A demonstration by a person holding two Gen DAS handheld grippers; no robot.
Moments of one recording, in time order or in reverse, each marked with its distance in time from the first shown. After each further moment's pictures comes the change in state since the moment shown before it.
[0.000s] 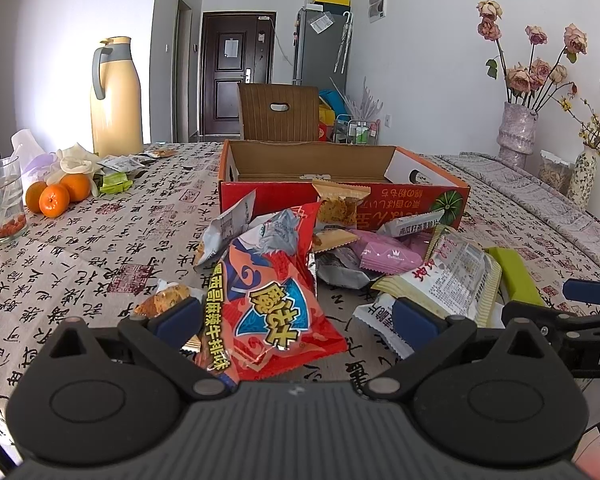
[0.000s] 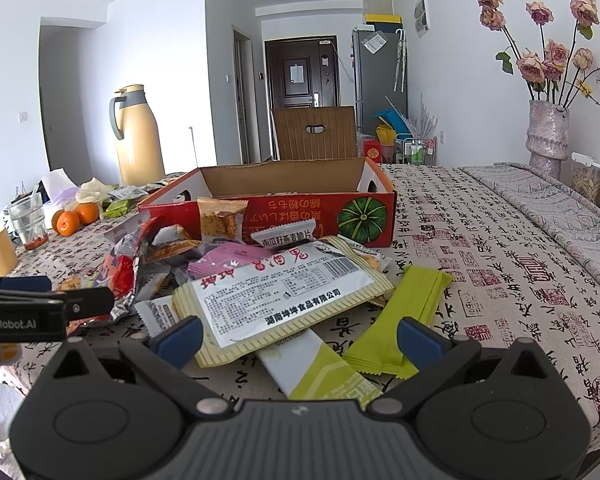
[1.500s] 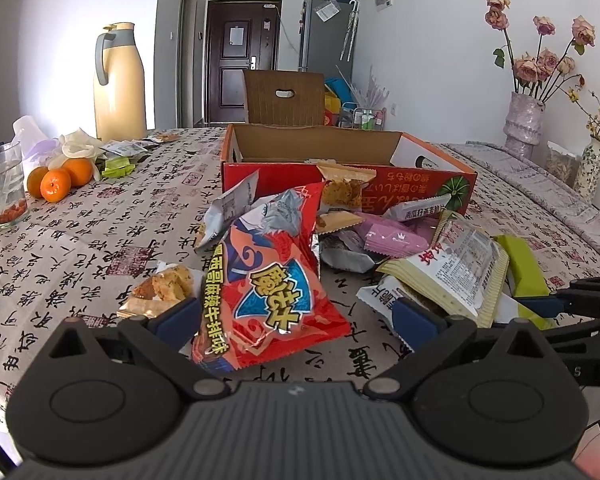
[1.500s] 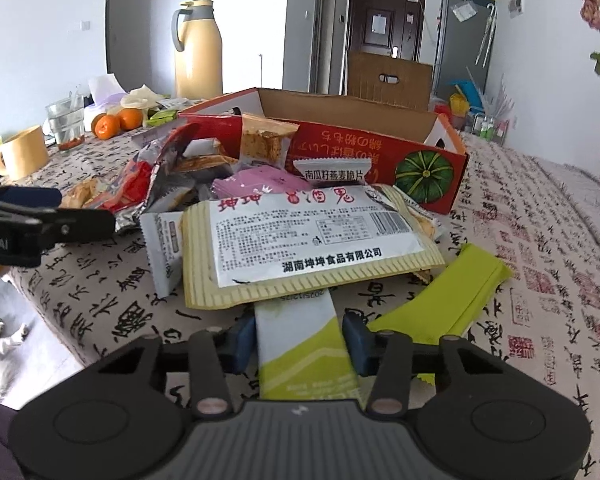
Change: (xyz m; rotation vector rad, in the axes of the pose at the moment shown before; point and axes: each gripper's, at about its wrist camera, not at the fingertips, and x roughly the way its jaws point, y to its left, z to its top) left arm 0.005 0.002 -0.005 -0.014 0.045 0.009; right arm 0.042 -0.006 -0.002 -0.217 0.204 0.153
